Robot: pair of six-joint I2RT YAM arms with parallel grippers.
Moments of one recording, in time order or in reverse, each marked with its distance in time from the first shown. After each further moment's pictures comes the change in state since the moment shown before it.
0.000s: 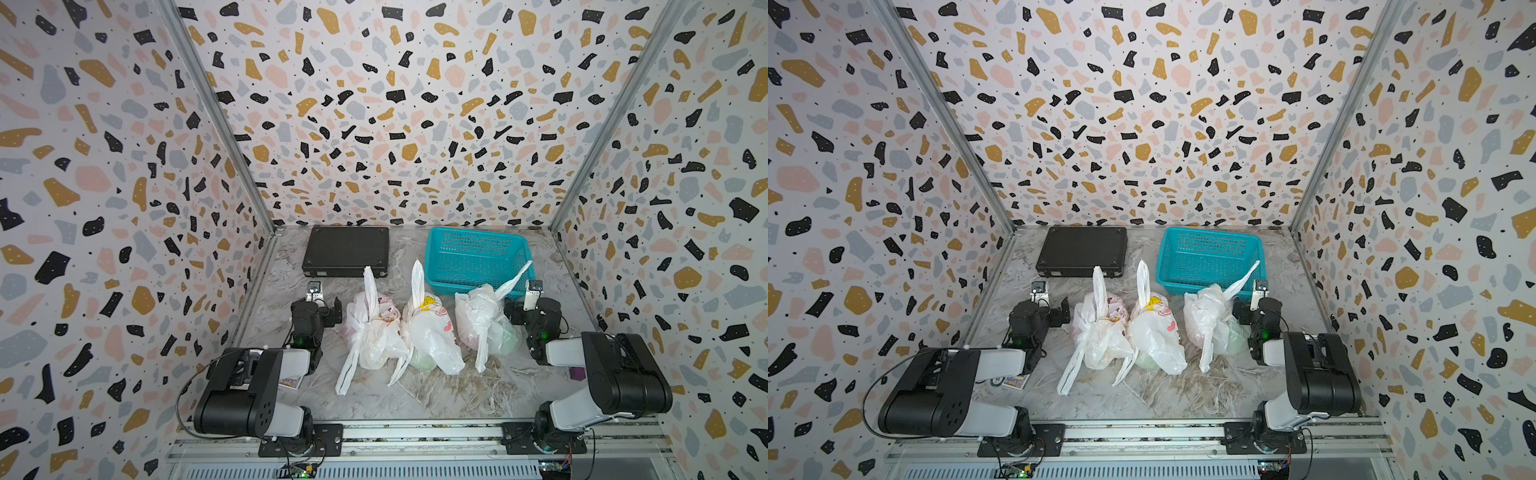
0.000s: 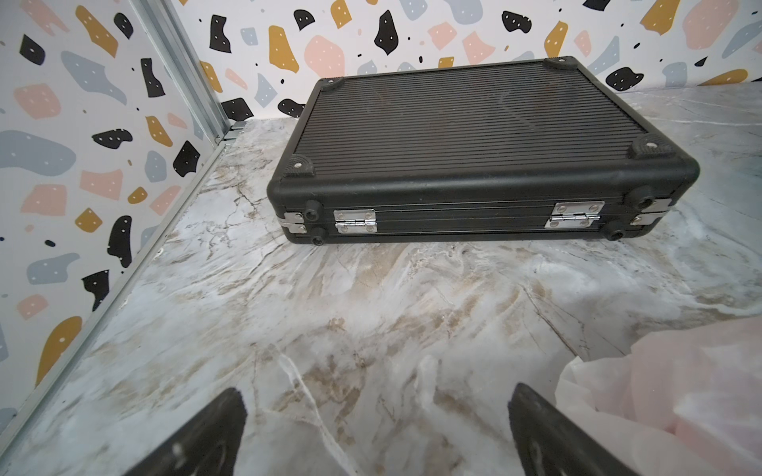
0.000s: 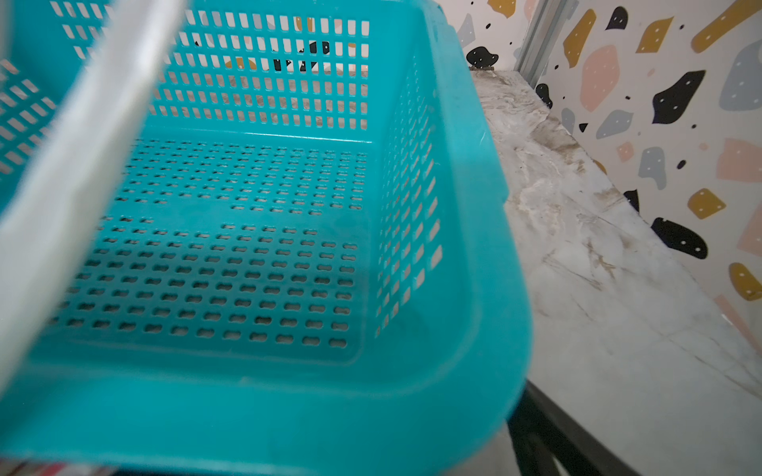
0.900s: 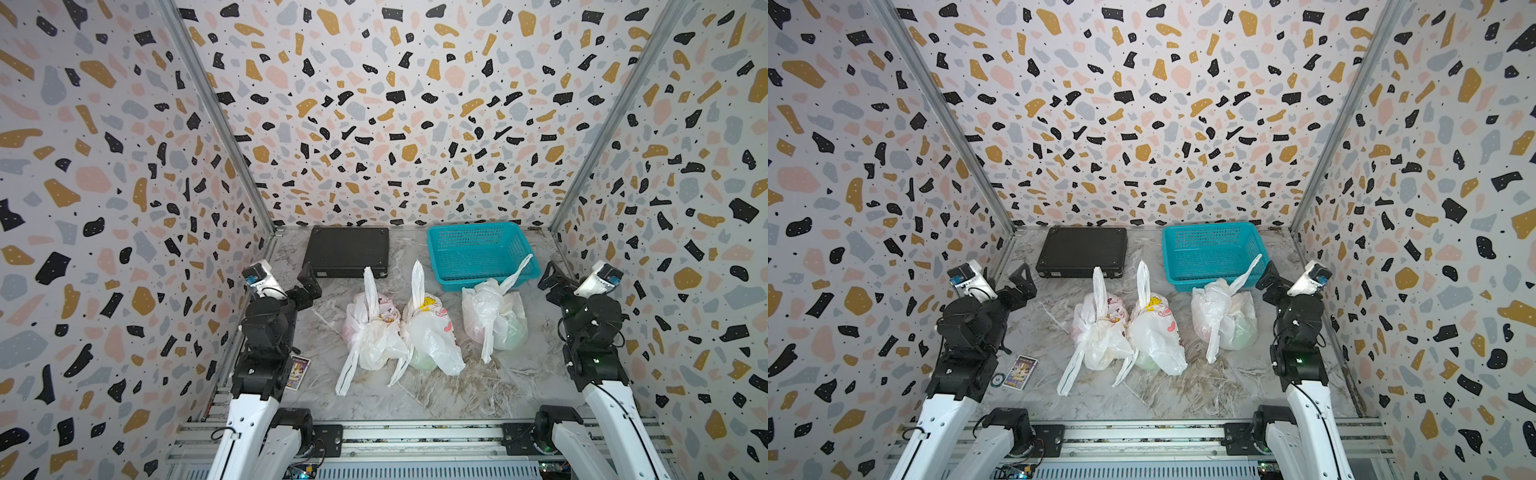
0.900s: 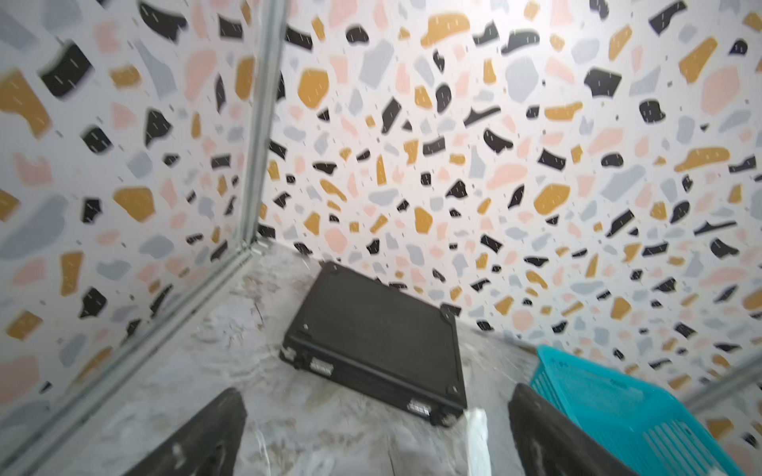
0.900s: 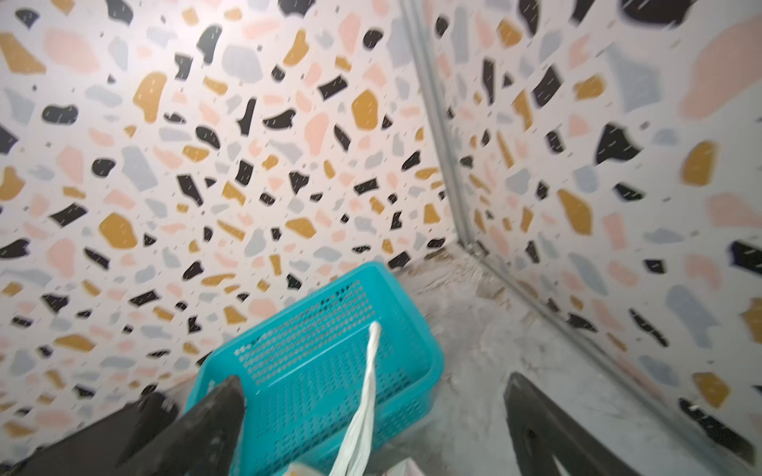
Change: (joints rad) left arm 0.013 -0.776 0.385 -0.986 0.044 -0.471; right arm -0.004 -0.769 0.287 -0.786 0.010 0.431
